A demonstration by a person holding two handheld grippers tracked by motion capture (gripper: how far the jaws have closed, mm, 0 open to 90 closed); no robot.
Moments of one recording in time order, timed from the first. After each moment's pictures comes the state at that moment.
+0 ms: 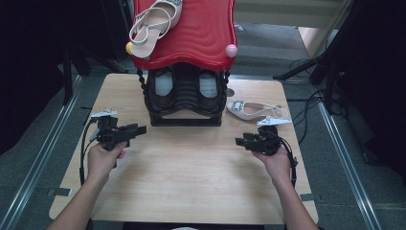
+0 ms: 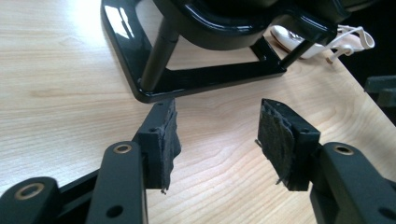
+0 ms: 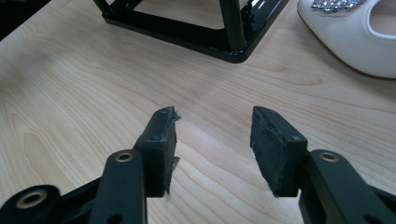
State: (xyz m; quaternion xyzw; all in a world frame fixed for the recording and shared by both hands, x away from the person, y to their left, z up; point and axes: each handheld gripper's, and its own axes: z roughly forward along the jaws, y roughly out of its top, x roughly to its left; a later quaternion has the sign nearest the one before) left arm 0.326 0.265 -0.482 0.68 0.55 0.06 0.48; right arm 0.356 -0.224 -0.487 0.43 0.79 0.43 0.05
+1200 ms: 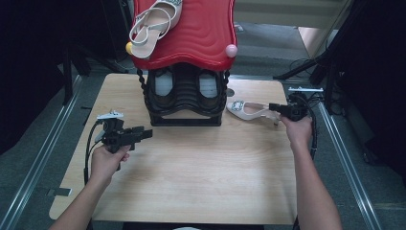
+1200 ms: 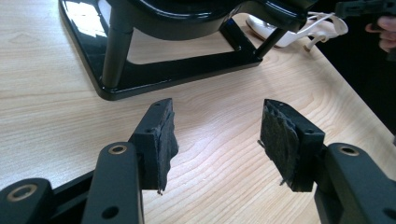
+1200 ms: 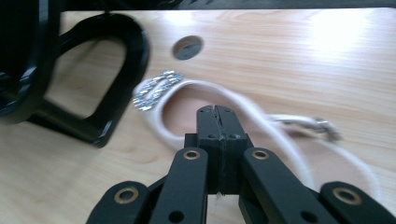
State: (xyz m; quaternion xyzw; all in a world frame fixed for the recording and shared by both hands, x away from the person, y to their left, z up) left arm 0.320 0.250 -0.479 0.70 0.52 0.04 0.49; right arm 0.456 -0.310 -0.454 0.54 0.72 0.42 0.12
